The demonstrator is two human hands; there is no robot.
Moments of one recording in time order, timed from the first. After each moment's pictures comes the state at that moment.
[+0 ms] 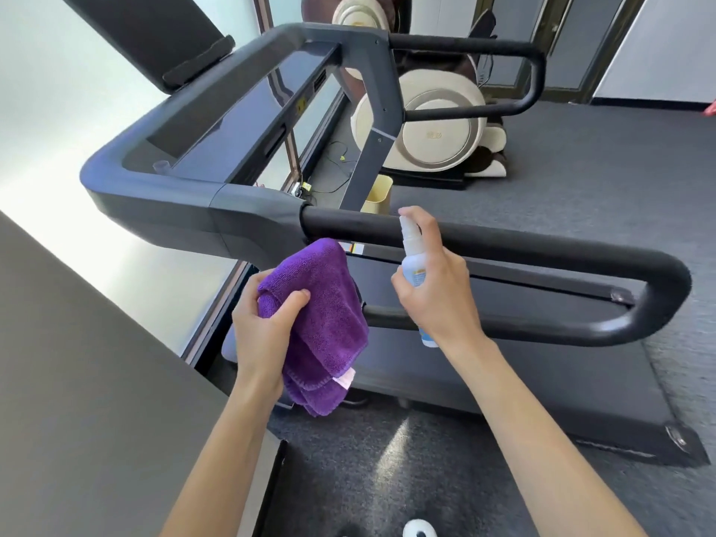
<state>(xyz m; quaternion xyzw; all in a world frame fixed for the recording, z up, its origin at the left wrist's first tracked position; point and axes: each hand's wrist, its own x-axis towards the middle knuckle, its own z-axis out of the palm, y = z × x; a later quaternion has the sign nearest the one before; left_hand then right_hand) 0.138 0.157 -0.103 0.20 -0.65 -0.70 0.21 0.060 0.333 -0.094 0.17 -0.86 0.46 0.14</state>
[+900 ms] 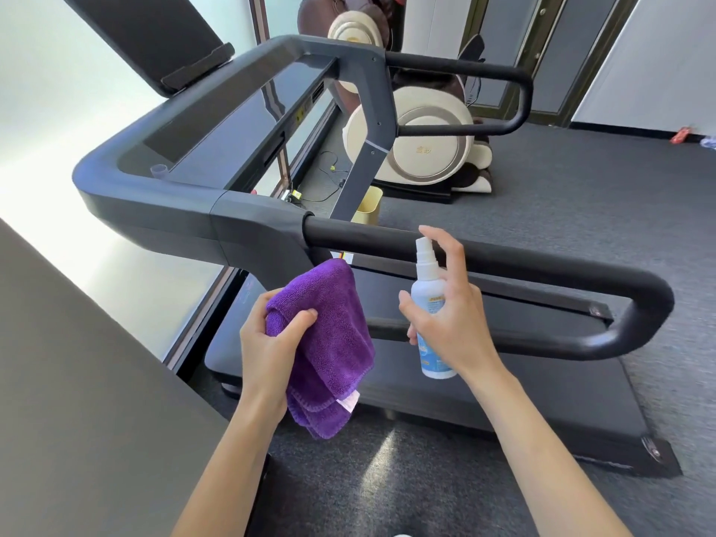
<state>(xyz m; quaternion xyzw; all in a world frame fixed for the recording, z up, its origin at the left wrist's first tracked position) 0.140 0.156 -0.115 0.19 -0.63 -0.73 0.18 0.076 0.350 -0.089 0.20 -0.80 0.57 0.08</state>
